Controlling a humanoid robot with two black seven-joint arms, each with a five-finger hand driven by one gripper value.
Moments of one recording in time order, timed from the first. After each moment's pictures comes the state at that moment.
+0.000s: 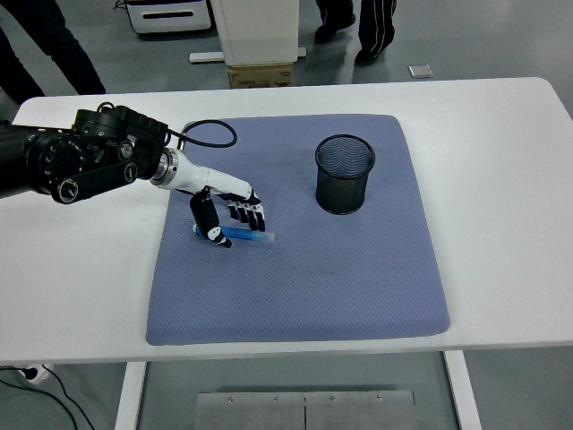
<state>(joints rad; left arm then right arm) -1.49 0.28 0.57 -0.87 0.83 -0.41 -0.38 0.03 0.00 0.28 0.23 -0.10 0.05 0.10</state>
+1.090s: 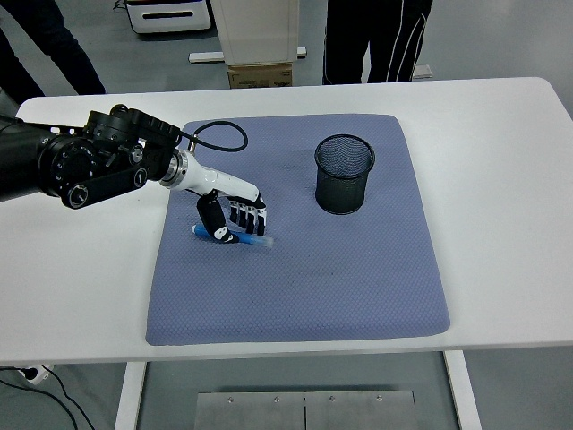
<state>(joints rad) -1.49 0.26 0.57 -0.87 0.91 -0.37 -0.38 0.03 0.00 0.28 0.23 -0.10 0.05 0.10</state>
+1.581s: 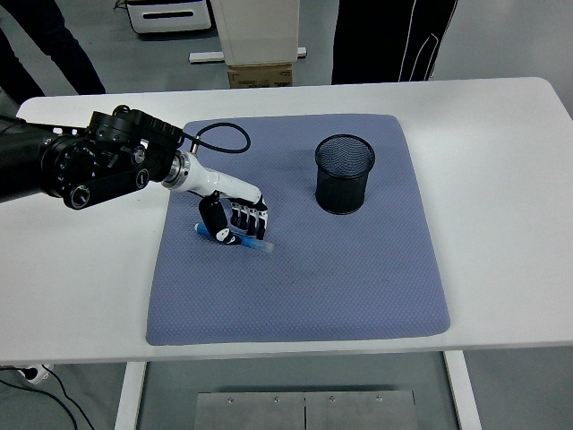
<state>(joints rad) -1.49 0.25 0.57 -0.87 0.91 -0.38 -0.39 0.03 0.00 0.28 0.23 -0.10 0.05 0.10</state>
